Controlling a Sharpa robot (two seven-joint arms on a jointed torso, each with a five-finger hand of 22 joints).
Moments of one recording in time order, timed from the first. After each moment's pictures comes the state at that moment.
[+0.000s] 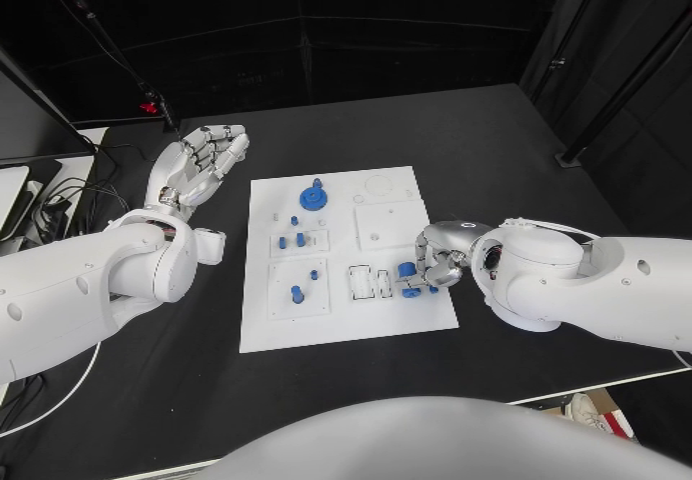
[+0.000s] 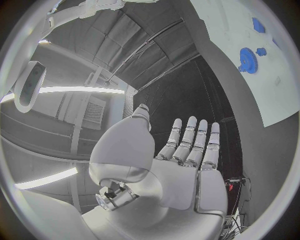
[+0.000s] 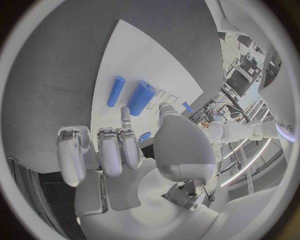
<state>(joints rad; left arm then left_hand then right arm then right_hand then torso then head) 1.27 -0.70 -0.24 1.37 -0.15 -0.49 0.68 1.18 0.05 -0.09 0.29 0.23 0.33 0.15 0.63 0.09 0.44 0.26 0.58 0.07 0.24 0.26 0.72 0.11 0.11 0.35 0.29 0.06 0.52 1.08 -1.16 -0.09 1.99 -1.54 -0.15 -0.69 1.02 -0.07 -0.11 0.30 0.32 0.63 0.16 0.83 0.20 1.47 0.11 1.57 1.31 1.47 0.05 1.57 1.31 0.01 1.46 0.17 1.57 1.31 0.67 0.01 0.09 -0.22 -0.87</state>
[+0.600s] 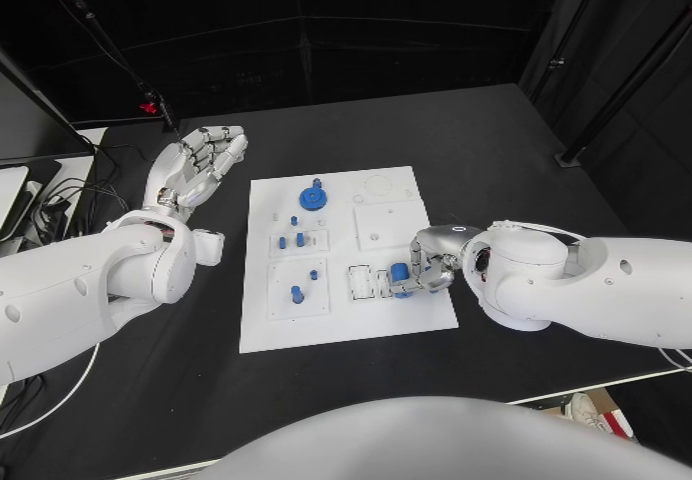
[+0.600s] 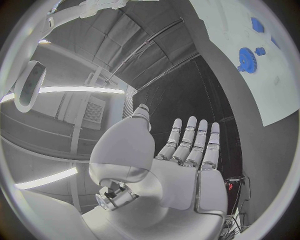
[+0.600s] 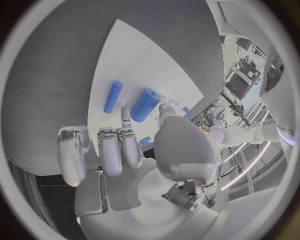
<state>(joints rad) 1.27 -0.71 -0.24 1.37 -0.15 -0.49 0.68 1.18 0.05 -0.09 0.29 0.23 0.33 0.15 0.63 0.09 0.44 0.26 0.58 0.07 0.24 0.26 0.72 0.11 0.11 0.35 0.29 0.06 0.52 1.07 -1.12 -0.09 1.95 -1.54 -0.12 -0.70 1.00 -0.06 -0.11 0.29 0.30 0.65 0.16 0.82 0.20 1.47 0.10 1.57 1.31 1.47 0.05 1.57 1.31 0.01 1.47 0.16 1.57 1.31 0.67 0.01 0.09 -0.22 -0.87</state>
